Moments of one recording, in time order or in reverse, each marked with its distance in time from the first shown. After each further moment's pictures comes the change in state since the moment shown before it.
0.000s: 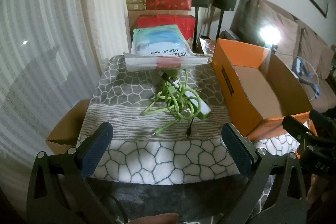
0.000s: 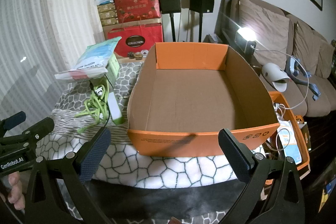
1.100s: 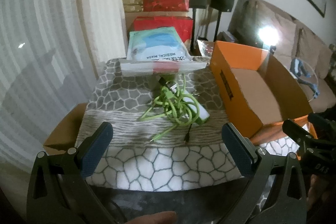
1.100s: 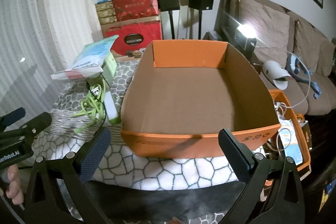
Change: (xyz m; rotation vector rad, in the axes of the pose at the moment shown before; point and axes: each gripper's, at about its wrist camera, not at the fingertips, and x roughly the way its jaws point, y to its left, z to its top) left arm 0.014 -0.004 0.015 0.007 -0.004 -0.026; right arm 0.012 -0.007 0.002 0.010 0.021 0.026
